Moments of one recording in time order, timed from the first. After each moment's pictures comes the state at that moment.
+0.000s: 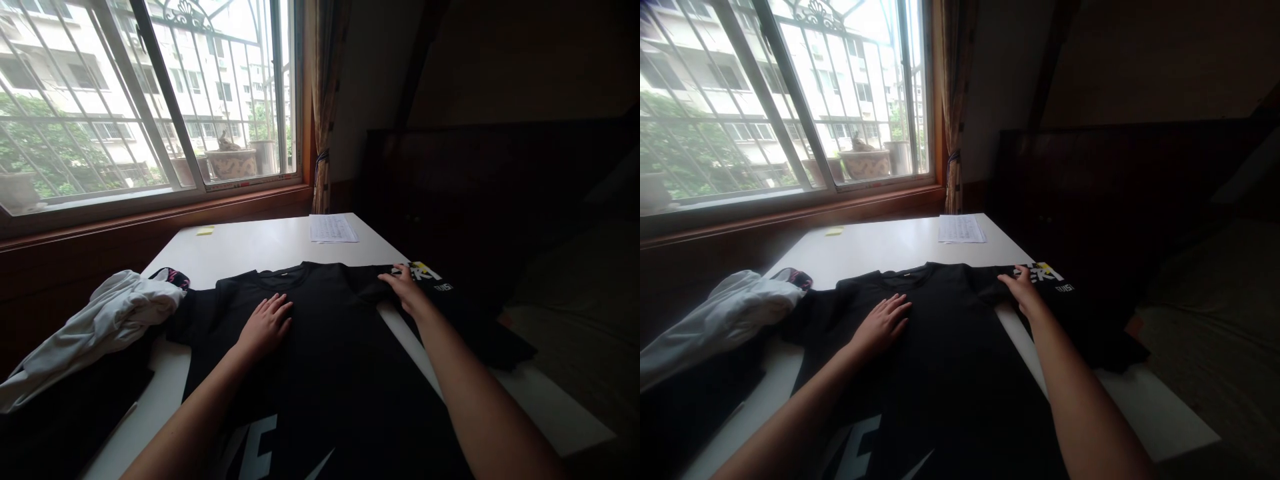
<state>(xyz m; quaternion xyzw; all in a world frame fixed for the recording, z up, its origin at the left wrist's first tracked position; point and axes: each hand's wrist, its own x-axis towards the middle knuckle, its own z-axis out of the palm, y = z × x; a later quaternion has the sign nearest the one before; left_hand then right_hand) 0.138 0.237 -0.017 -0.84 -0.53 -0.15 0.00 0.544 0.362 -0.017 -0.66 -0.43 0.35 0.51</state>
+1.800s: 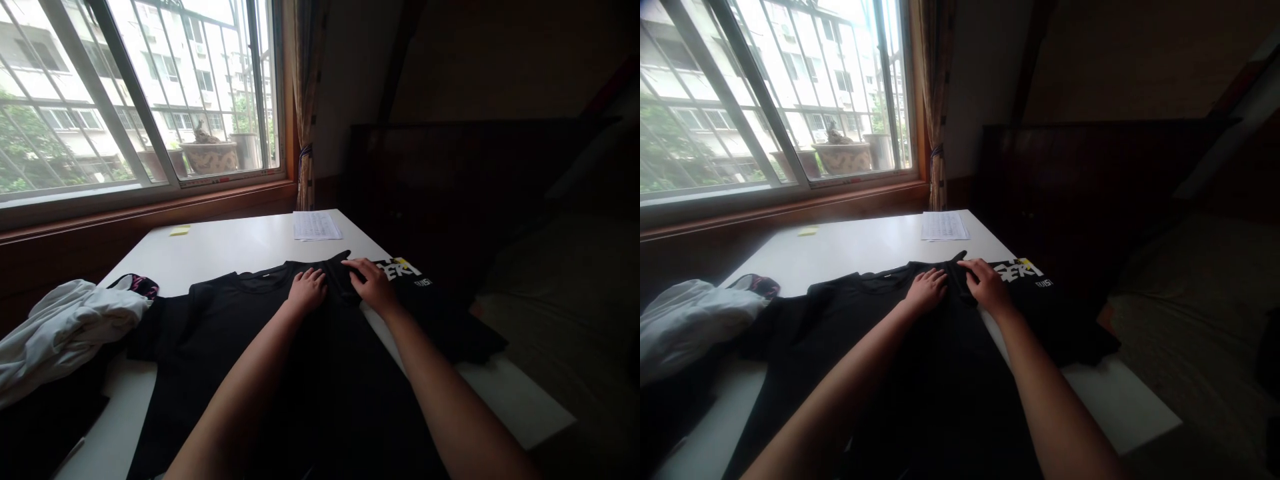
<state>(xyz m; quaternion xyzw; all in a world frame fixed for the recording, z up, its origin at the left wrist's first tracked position) 0.296 0.354 -0.020 -0.86 -0.48 -0.17 -0.03 0.503 0.322 0.032 -0.45 -0.78 0.03 0.43</state>
